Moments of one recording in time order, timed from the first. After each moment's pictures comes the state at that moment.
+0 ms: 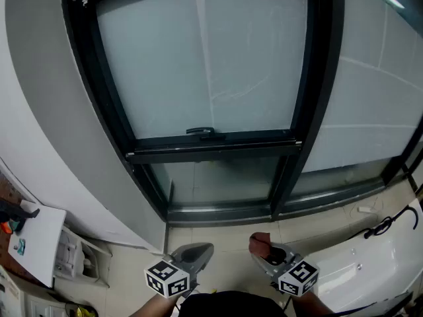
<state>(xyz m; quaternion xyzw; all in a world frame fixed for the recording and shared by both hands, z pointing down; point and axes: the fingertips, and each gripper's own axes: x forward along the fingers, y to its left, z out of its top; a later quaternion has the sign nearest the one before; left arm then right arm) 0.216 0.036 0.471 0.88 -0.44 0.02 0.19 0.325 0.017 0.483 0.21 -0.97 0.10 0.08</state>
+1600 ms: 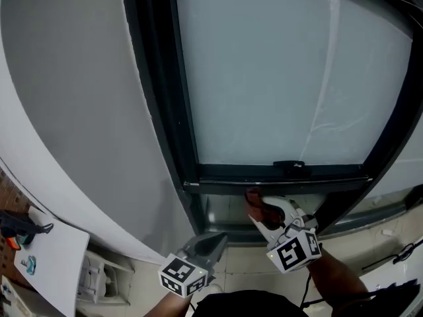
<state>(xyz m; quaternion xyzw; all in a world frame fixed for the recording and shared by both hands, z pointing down) -0.092 -0.115 0.430 0.86 -0.50 -0.01 0.11 -0.066 -0.171 0.363 0.19 -0.90 -0.34 0.20</state>
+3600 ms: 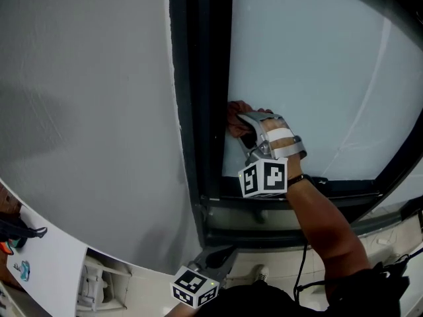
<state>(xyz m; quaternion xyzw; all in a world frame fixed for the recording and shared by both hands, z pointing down) -0.155 -0.140 0.463 0.86 -0.48 -0.04 0.17 -0.273 -0.357 0.253 0.30 -0.69 -0.62 0.23</state>
